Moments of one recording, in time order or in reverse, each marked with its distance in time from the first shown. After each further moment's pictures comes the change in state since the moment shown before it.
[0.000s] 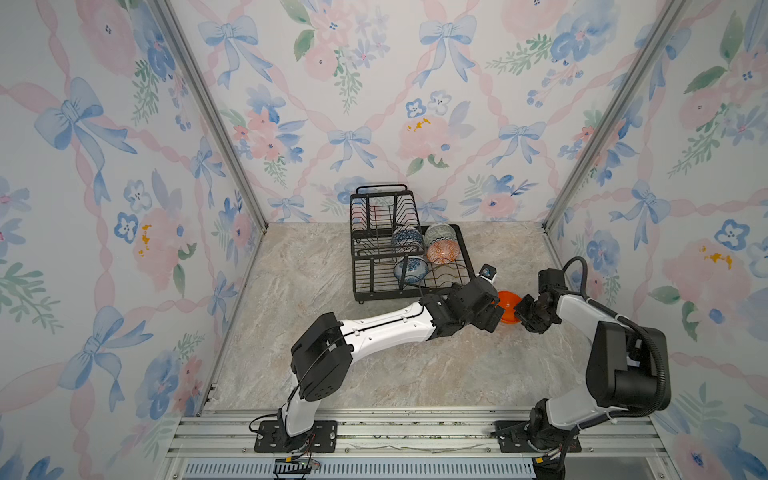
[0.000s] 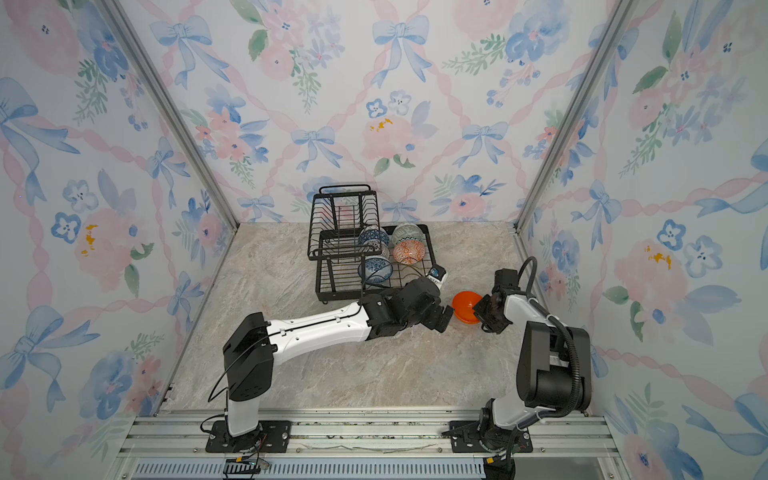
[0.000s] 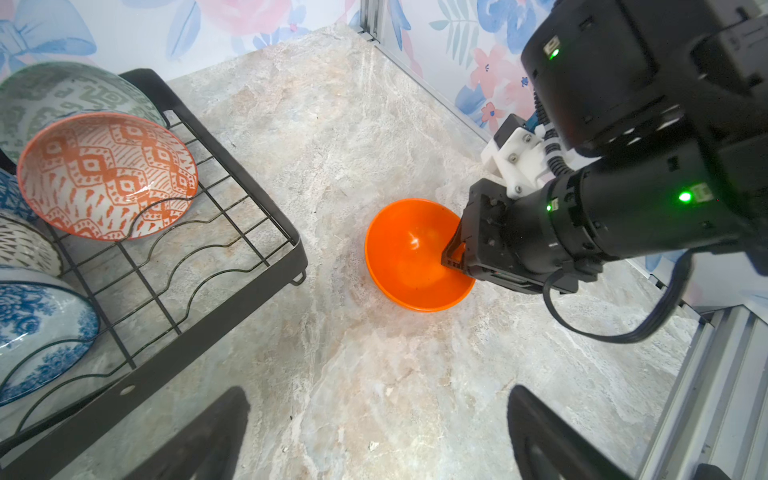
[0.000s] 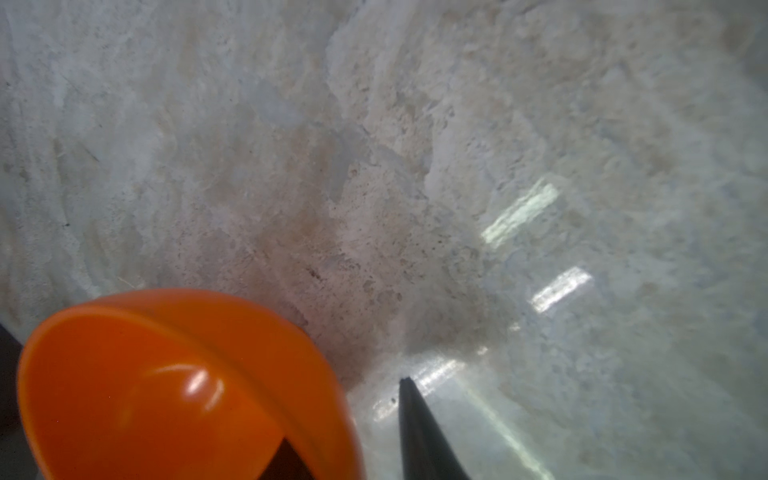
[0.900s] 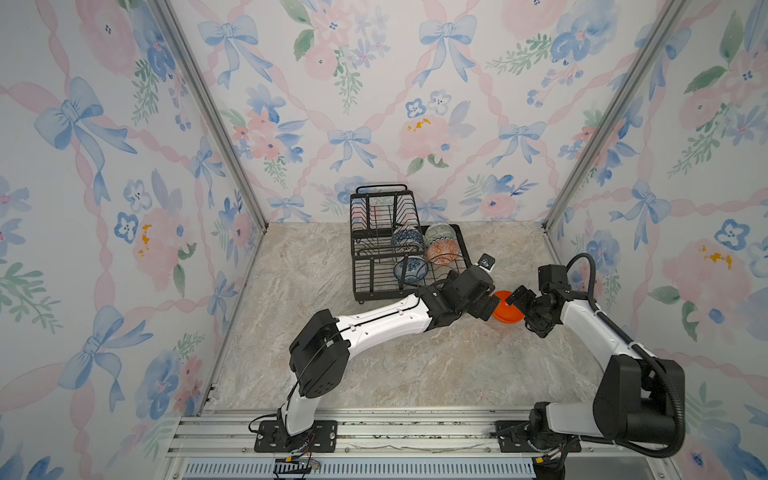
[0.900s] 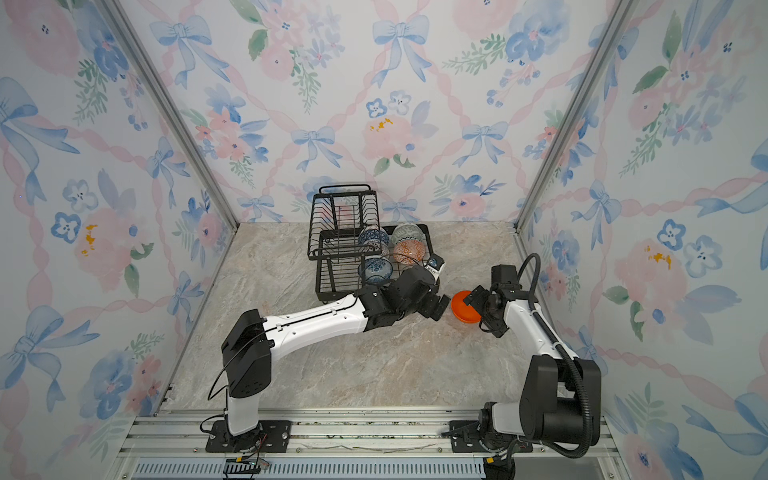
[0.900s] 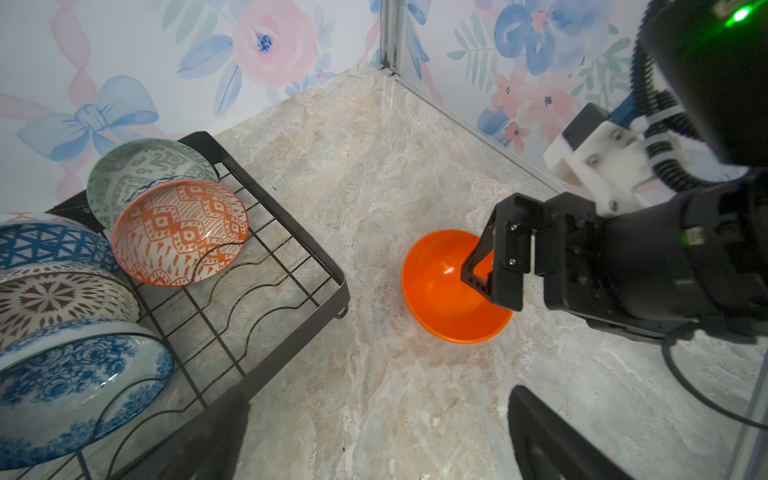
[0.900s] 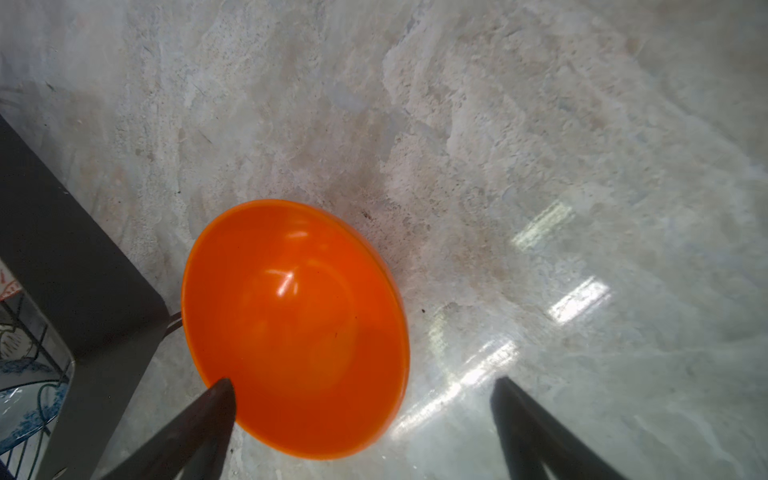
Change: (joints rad) left arm 0.037 0.000 0.040 0.004 -0.022 0.112; right arm 0.073 -0.169 0.009 -0.111 0.038 0.076
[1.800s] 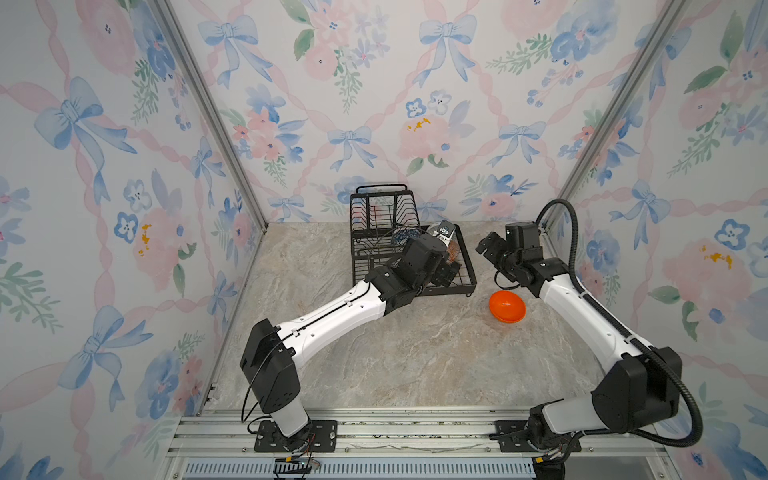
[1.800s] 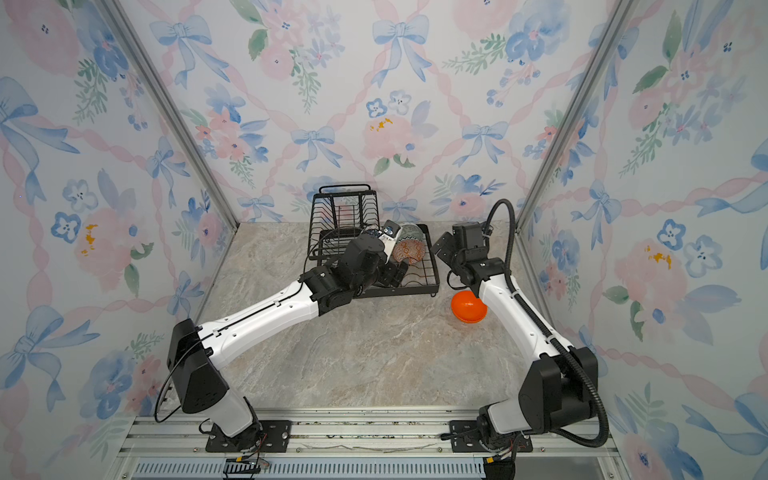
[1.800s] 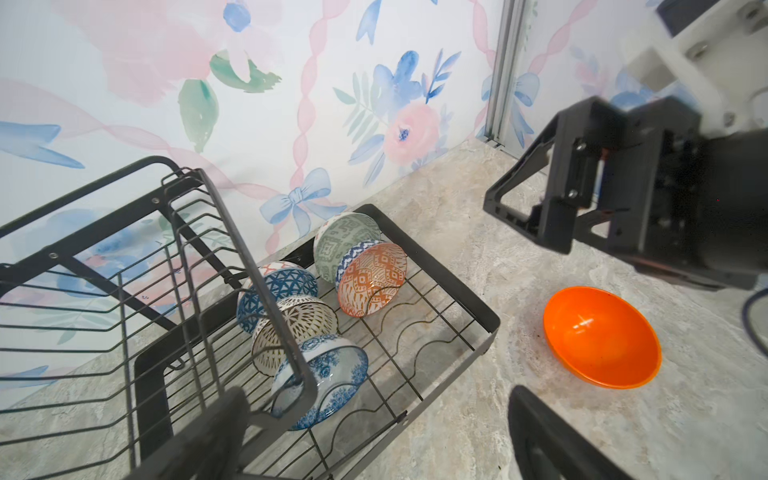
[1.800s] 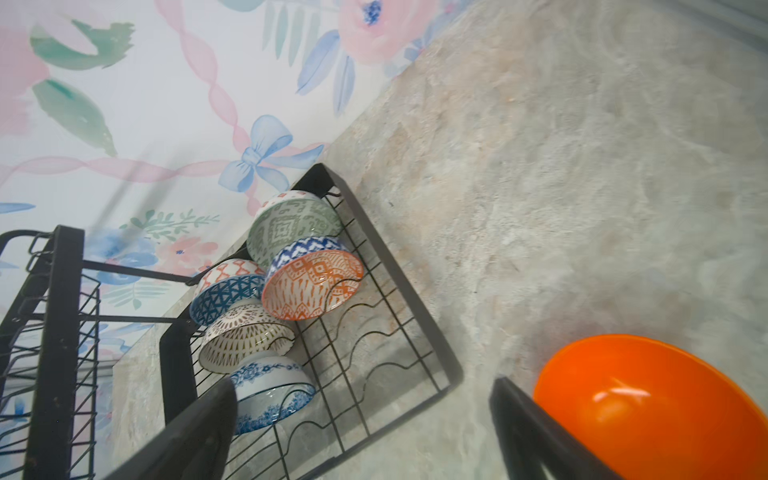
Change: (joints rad) left arm 0.165 -0.253 -0.103 0.000 -0.099 0.221; right arm 0.306 0.027 0.360 0.129 0.239 0.091
